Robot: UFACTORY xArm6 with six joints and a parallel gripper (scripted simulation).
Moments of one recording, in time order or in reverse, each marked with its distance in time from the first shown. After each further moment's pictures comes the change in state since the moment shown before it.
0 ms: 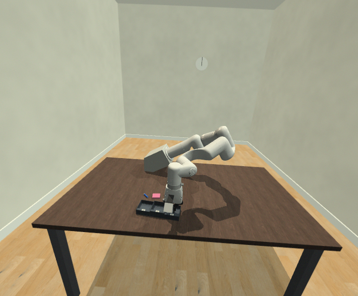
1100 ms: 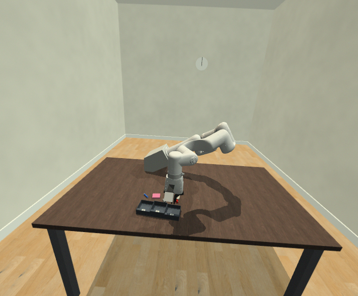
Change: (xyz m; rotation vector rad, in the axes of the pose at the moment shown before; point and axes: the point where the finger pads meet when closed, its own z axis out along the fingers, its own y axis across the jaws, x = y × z) arm 0.000 0.000 -0.064 0.000 -0.001 0.001
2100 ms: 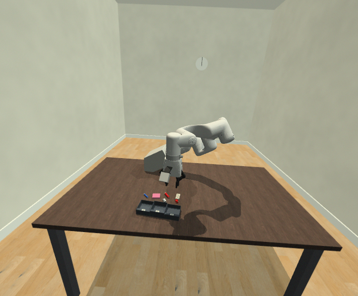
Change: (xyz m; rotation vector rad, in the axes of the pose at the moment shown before) arm -0.014 0.013 -0.097 0.003 -0.003 0.127
